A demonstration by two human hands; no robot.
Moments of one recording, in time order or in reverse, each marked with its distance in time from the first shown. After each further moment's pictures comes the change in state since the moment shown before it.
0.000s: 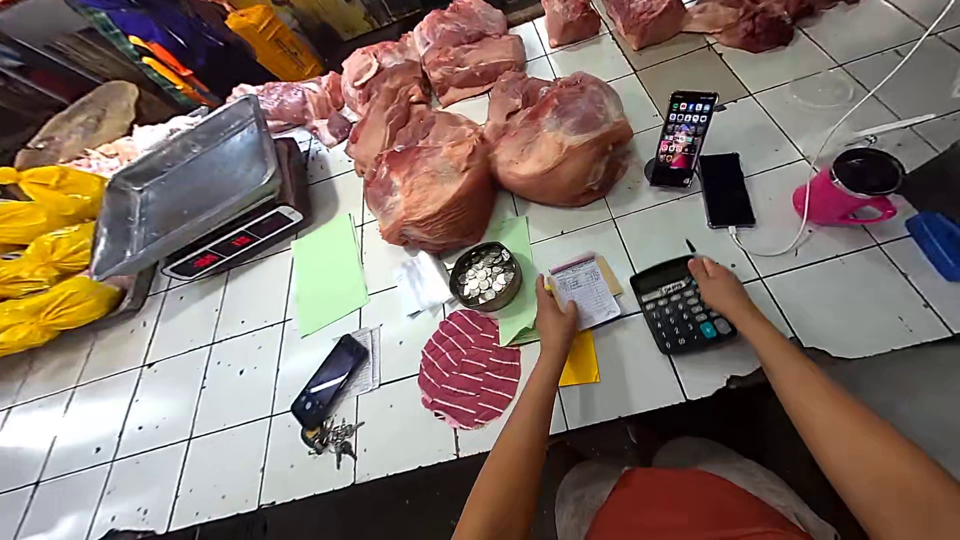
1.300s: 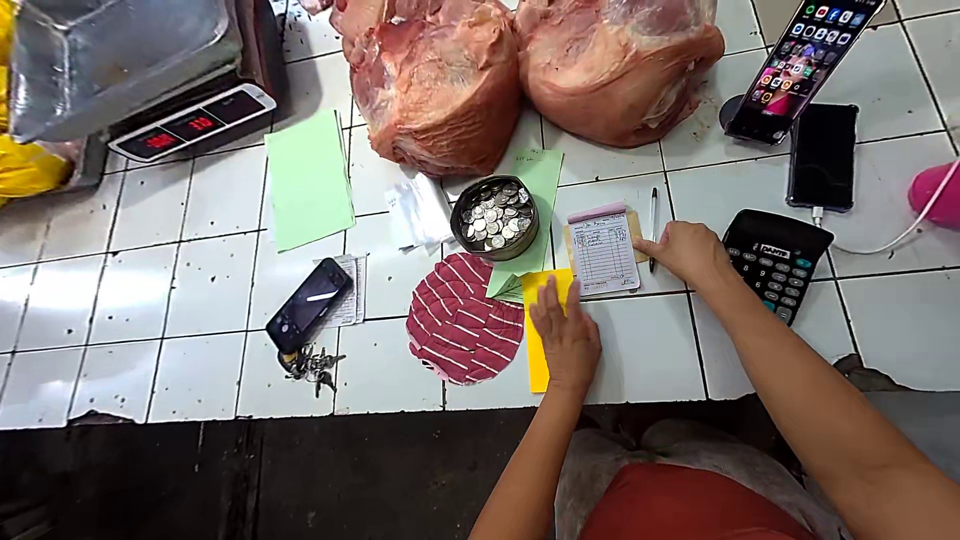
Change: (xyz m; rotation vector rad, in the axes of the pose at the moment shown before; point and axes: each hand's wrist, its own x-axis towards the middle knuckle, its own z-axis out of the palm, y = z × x) left_hand -0.069 -0.060 0.024 0.527 0.408 0.395; right_hand 0.030 -0.090 0.068 -0.406 -0.144 -0.112
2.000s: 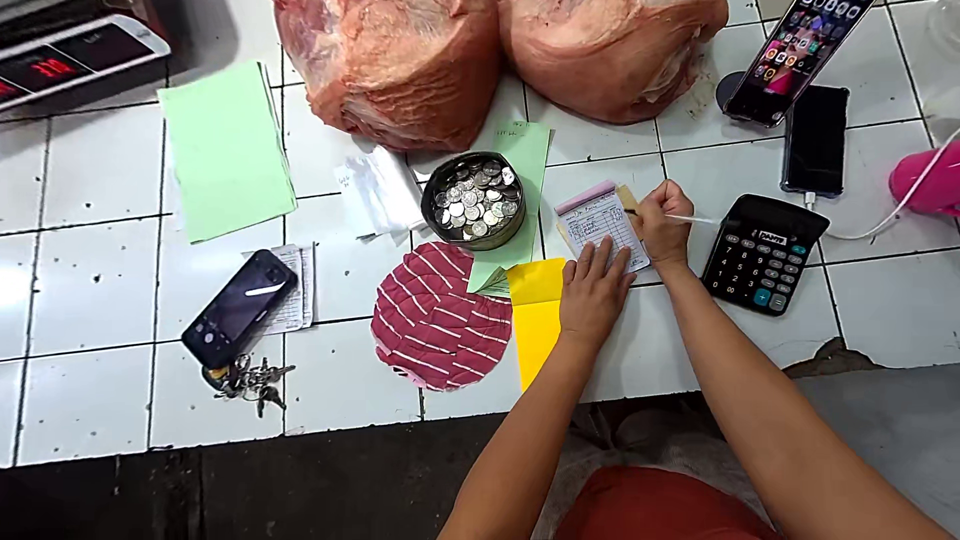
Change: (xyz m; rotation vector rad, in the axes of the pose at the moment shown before) left_hand 0.043 0.013 0.039 -0.077 -0.166 0.262; right_hand 0.037 -0.011 0.068 0.991 0.658 -0.412
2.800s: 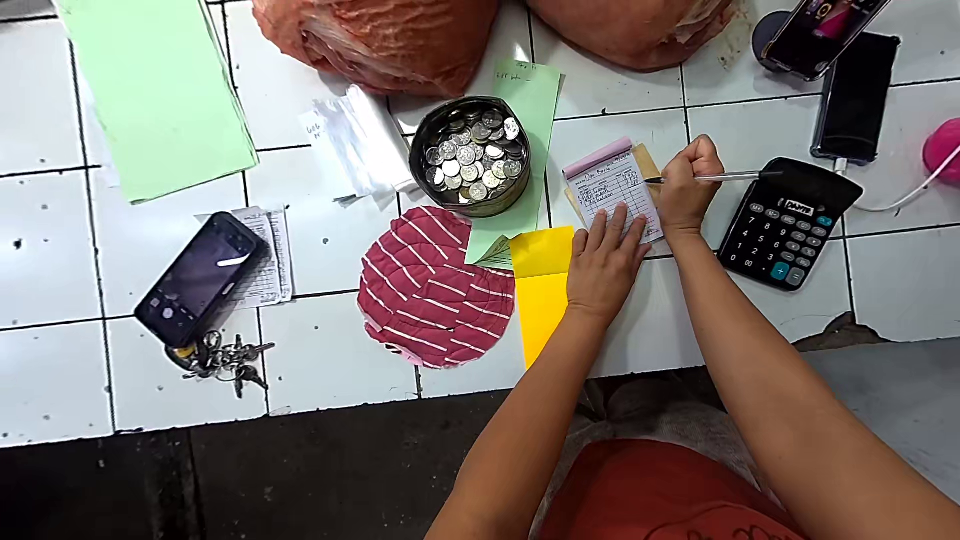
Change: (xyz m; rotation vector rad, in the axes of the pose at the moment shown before) left_hand 0.002 -0.001 -0.003 0.006 -0.040 0.027; right_hand 0.004 0.001 0.011 -0.115 0.176 -0.081
